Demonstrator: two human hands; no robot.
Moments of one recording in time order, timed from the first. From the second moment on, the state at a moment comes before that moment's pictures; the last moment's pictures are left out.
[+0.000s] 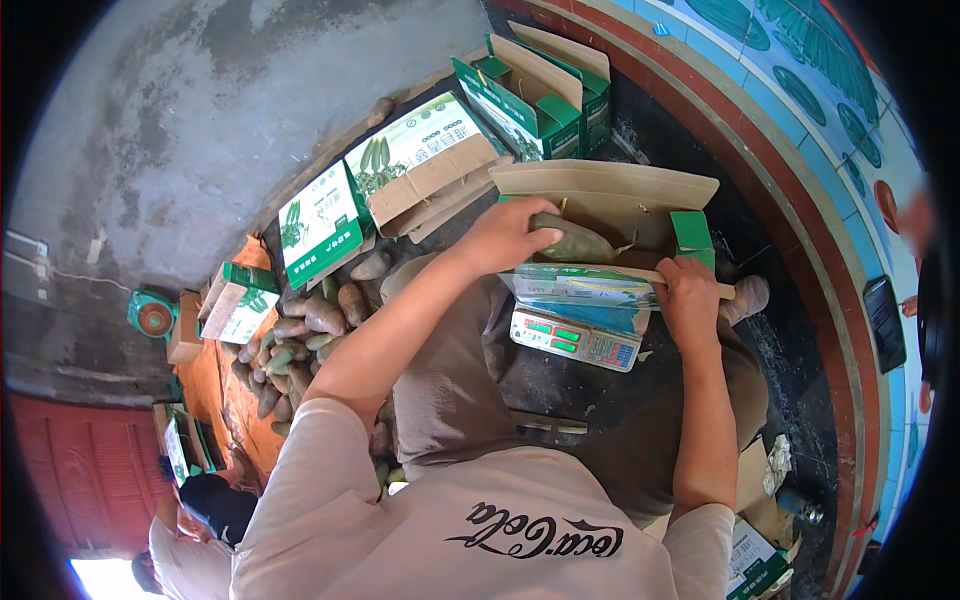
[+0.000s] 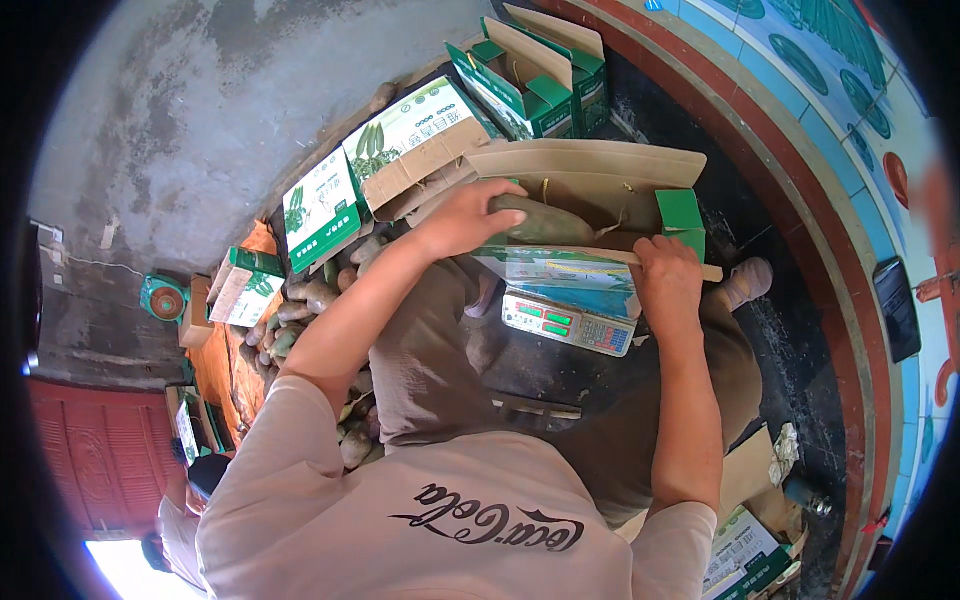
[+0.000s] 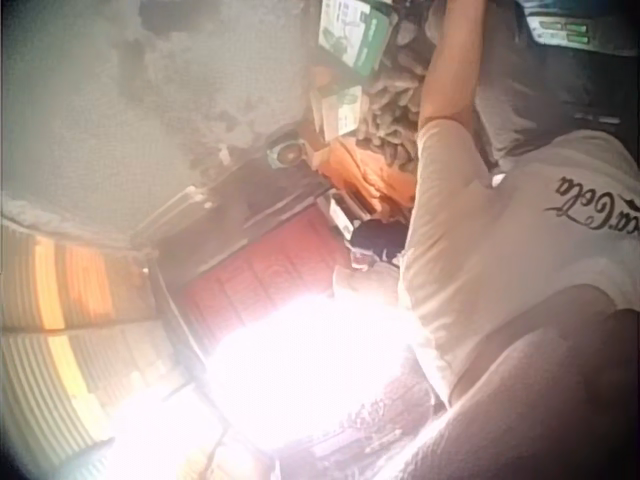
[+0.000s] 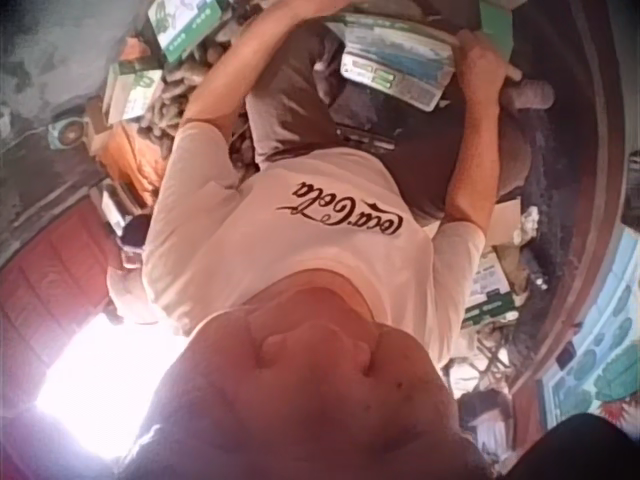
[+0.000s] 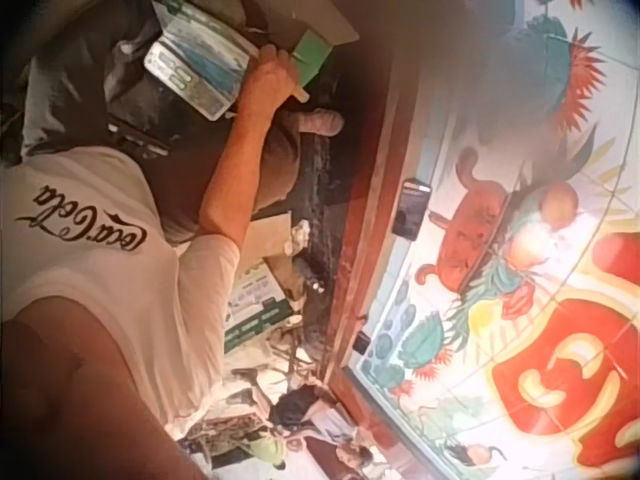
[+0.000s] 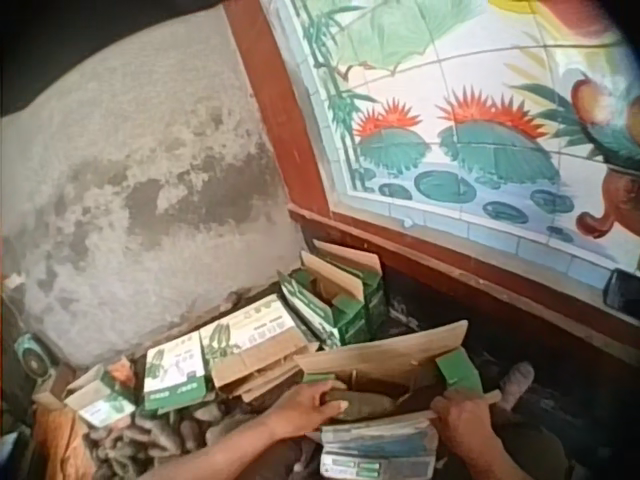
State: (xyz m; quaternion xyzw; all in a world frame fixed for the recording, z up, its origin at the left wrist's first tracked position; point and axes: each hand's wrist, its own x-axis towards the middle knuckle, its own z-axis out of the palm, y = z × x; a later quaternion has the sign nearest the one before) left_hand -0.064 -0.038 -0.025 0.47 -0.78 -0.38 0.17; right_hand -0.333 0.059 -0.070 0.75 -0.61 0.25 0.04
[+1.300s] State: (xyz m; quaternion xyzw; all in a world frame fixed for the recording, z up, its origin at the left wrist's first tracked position) left_hand 0.101 0.091 -0.372 0.70 -0.48 -0.44 0.30; right_hand -0.317 0.053 -0.056 0.74 -0.62 0.24 0.01
